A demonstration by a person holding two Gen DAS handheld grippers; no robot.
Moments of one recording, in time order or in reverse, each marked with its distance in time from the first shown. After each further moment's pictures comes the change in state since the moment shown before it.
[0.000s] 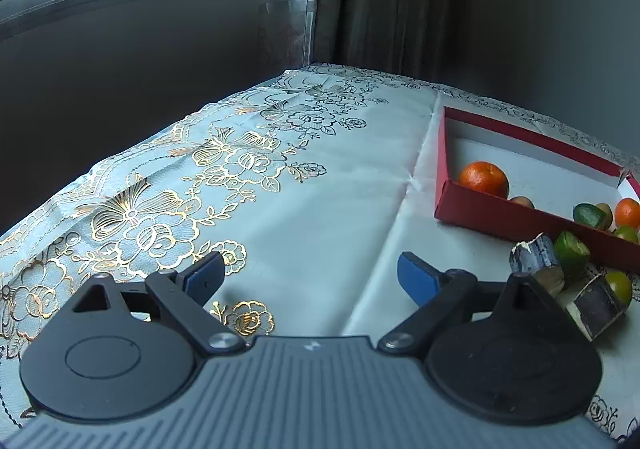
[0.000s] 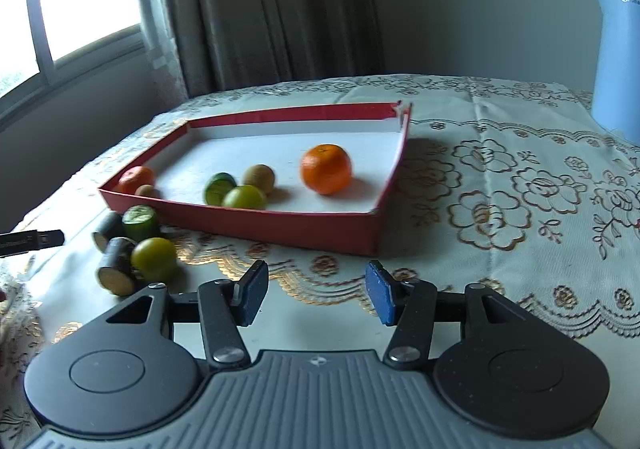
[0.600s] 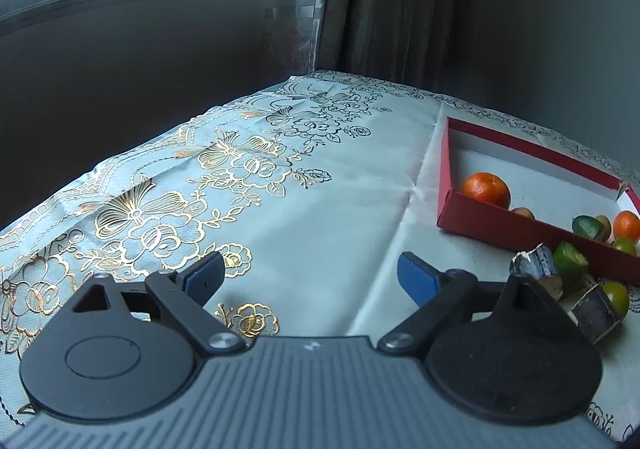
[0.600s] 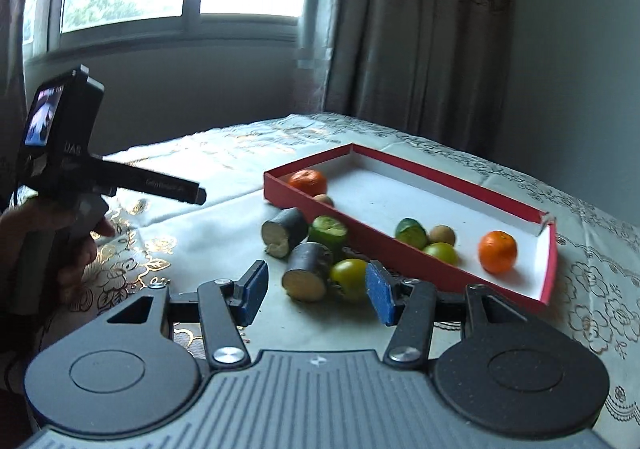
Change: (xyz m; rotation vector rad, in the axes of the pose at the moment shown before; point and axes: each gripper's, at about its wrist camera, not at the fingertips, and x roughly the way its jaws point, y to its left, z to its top) left arm -0.002 0.004 0.000 -0.030 -0.018 -0.002; right arm -0.028 0.129 -0.015 -0.416 -0.094 0.152
